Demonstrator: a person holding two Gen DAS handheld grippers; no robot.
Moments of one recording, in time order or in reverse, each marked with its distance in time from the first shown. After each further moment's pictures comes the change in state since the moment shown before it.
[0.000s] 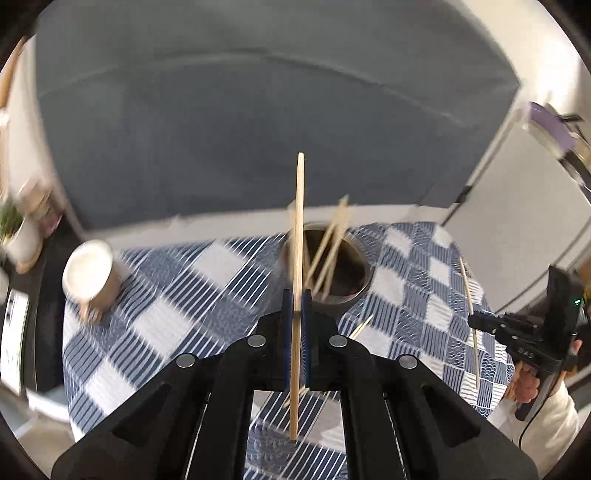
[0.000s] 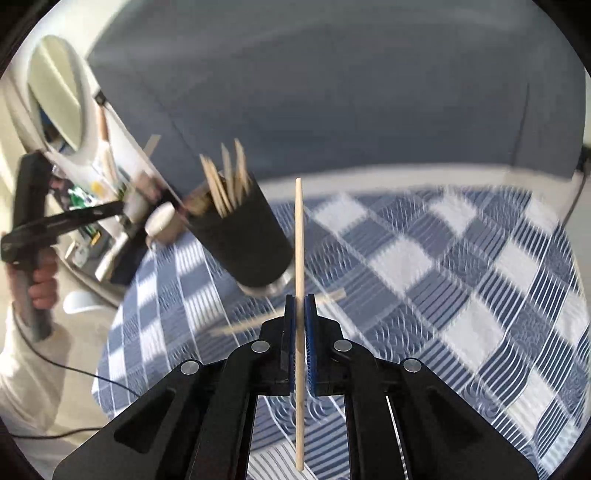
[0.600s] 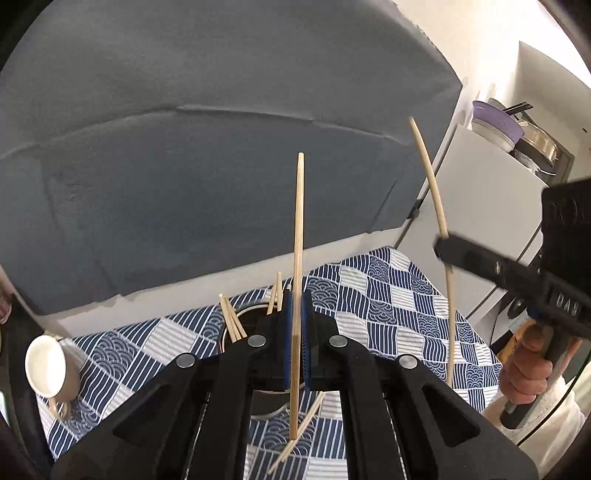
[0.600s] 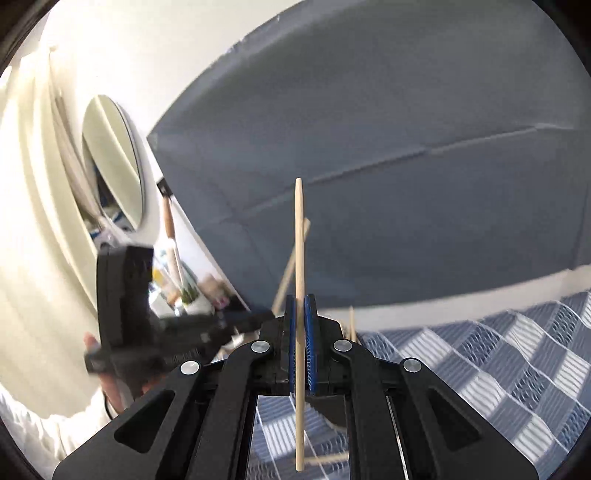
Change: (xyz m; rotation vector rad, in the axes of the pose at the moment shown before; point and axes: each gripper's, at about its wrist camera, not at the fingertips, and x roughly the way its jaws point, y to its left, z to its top) left arm 0.029 -0.018 0.041 0.139 -0.137 -0.173; right arm -0.002 0.076 0.106 -0.015 -0.358 0.231
